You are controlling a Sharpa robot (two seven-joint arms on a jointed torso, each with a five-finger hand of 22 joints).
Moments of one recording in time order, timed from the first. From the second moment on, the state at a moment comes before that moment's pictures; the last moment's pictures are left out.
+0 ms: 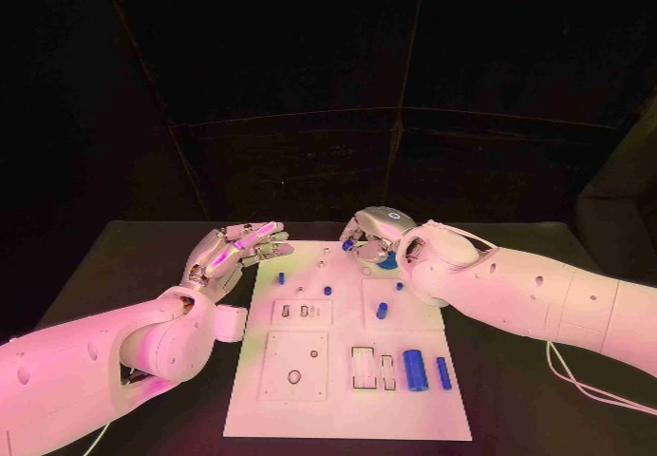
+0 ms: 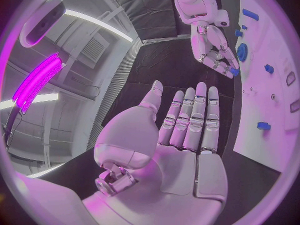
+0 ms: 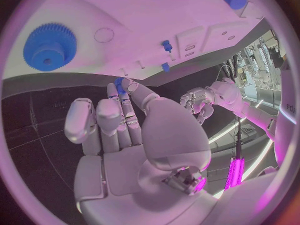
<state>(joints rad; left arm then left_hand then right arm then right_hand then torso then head) 1.21 -0.86 -0.13 1.59 0.08 -0.29 0.68 1.15 0.18 -0.07 -0.22 0.05 0.93 0.23 0.15 0.07 1.00 0.19 0.14 0.07 1.00 0.15 0.26 0.07 0.18 0.76 0.27 0.32 0.14 1.22 -0.60 0.03 1.28 -1.61 -0.38 -0.13 1.28 0.07 0.40 -0.27 0.21 1.08 0.16 0.07 0.07 1.22 0.10 0.06 0.07 1.46 0.00 1.18 0.75 0.11 1.29 0.11 1.39 1.17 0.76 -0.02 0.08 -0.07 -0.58</state>
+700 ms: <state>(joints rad) 1.22 -0.84 -0.13 1.57 0.08 -0.28 0.68 1.15 0.18 -0.07 -0.22 0.05 0.93 0.23 0.15 0.07 1.00 0.19 0.14 0.07 1.00 0.15 0.26 0.07 0.18 0.76 0.27 0.32 0.13 1.23 -0.46 0.03 1.13 -1.60 -0.35 -0.13 1.27 0.05 0.43 -0.25 0.20 1.08 0.16 0.06 0.07 1.22 0.09 0.06 0.07 1.46 0.00 1.18 0.75 0.11 1.29 0.11 1.39 1.17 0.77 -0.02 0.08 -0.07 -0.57</state>
